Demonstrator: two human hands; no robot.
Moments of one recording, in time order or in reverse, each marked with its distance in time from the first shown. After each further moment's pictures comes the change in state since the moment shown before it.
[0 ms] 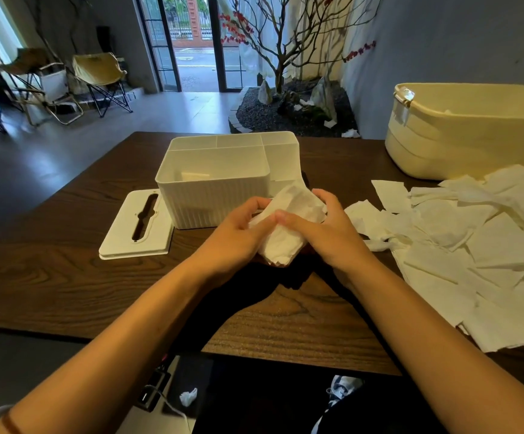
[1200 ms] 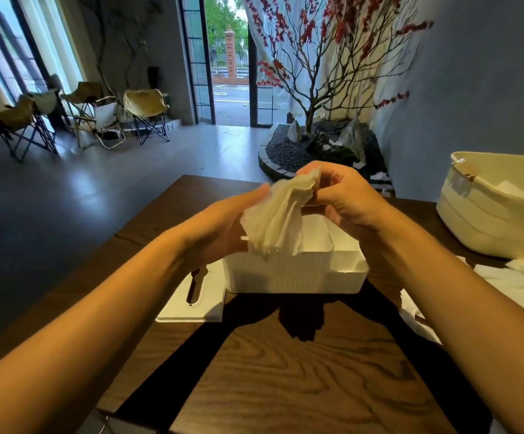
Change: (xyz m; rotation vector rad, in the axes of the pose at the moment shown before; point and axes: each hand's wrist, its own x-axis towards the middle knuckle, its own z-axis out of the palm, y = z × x) left_hand 0.034 0.081 -0.130 -0.183 -0.044 -0.109; right_hand 0.102 -0.129 0.054 0.136 -0.472 -0.338
